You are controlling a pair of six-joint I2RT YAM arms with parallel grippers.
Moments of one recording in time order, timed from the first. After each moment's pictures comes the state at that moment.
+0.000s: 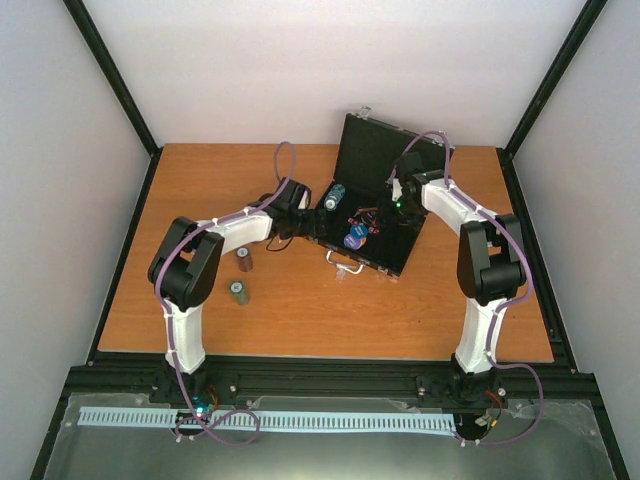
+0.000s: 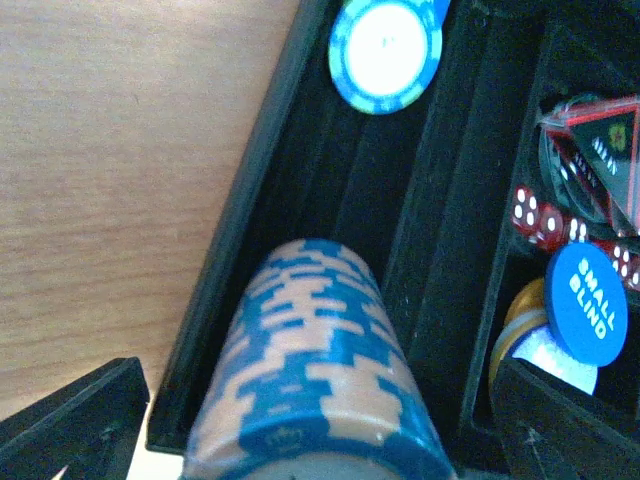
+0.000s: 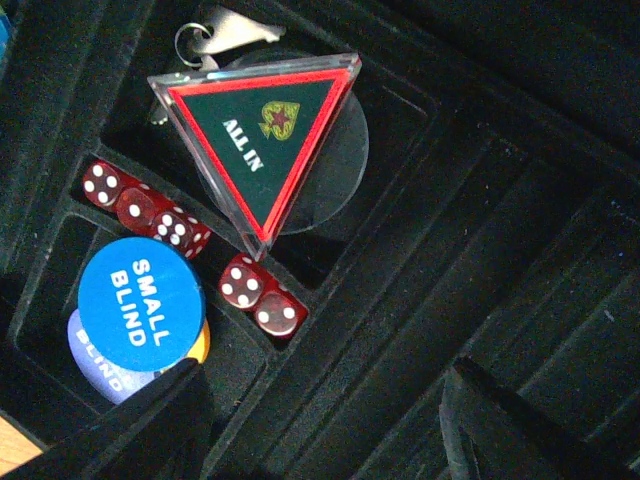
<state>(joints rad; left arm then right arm) -0.51 1.96 1.30 -0.24 0.14 -0.55 0.26 1.97 1.52 -0.79 -0.19 0.21</state>
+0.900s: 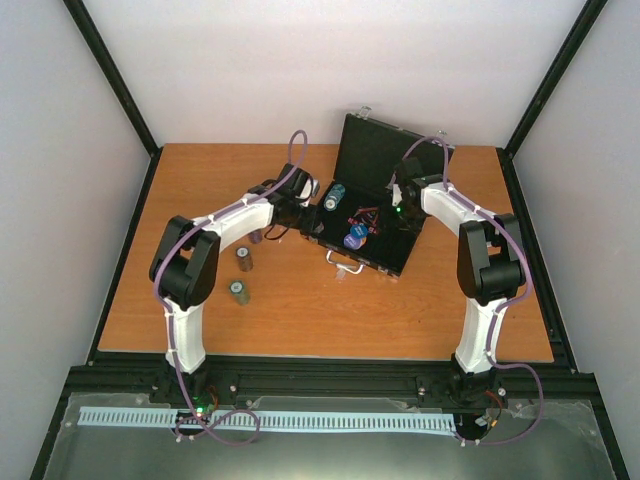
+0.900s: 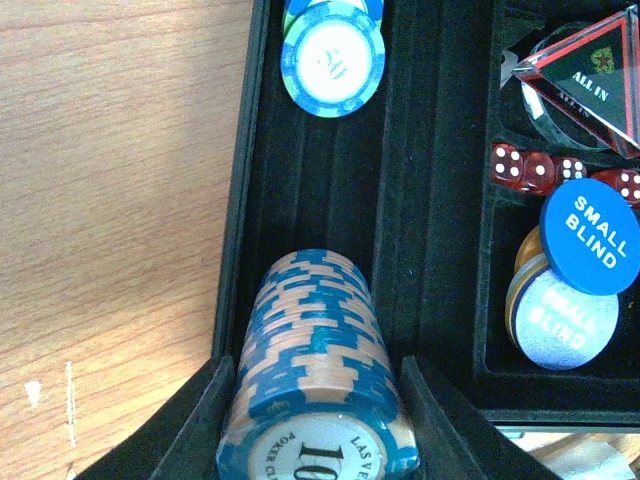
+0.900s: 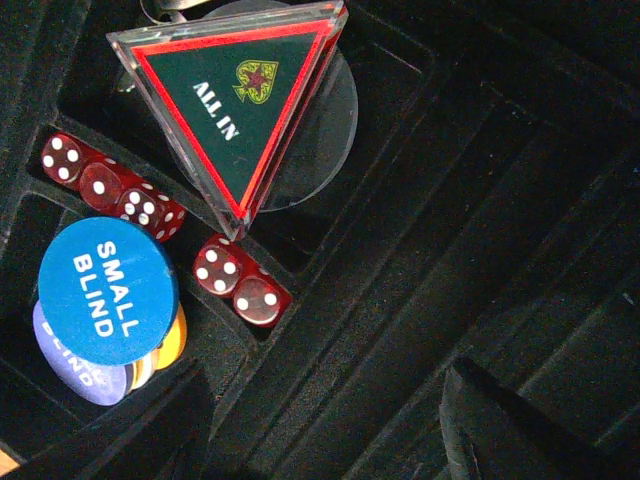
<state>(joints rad) -0.51 1.97 1.46 -0.49 0.12 -0.26 0.26 1.97 1.47 -0.77 -0.19 0.21</state>
